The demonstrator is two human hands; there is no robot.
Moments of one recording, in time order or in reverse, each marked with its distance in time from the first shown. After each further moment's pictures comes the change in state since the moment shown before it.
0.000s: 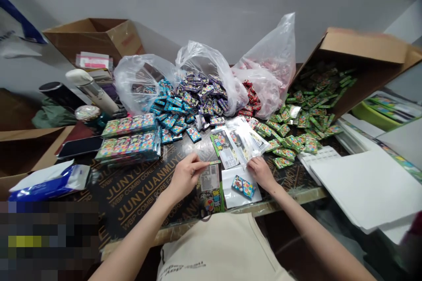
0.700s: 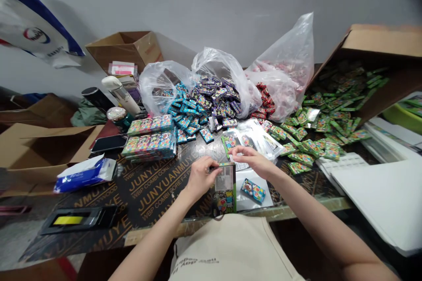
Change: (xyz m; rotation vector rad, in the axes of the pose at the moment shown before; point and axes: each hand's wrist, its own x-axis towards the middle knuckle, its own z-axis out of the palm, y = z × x) left_hand -0.006 0.009 0.007 -0.039 0.185 -0.053; right_hand 0.062 -0.130 -0.052 0.993 -0.381 0.031
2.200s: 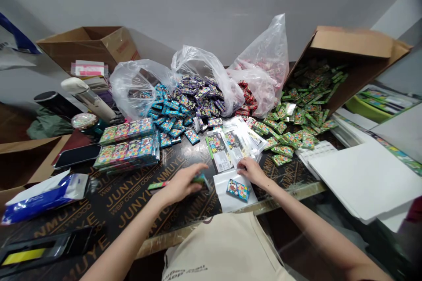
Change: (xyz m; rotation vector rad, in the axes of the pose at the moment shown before) left_hand 0.003 -0.024 -0.021 -0.019 -0.556 0.010; right_hand -0.040 0.126 -0.045 -0.962 0.254 0.053
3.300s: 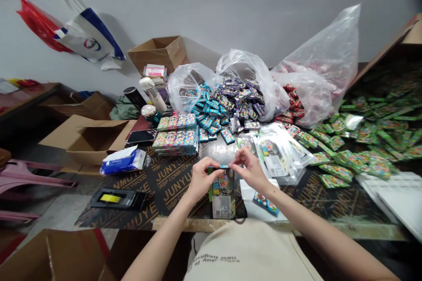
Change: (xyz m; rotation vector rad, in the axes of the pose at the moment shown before) left_hand -0.041 -0.006 -0.001 -0.301 0.700 -0.146; right_hand 0.040 -0.178 0.000 0.928 0.034 -0.202
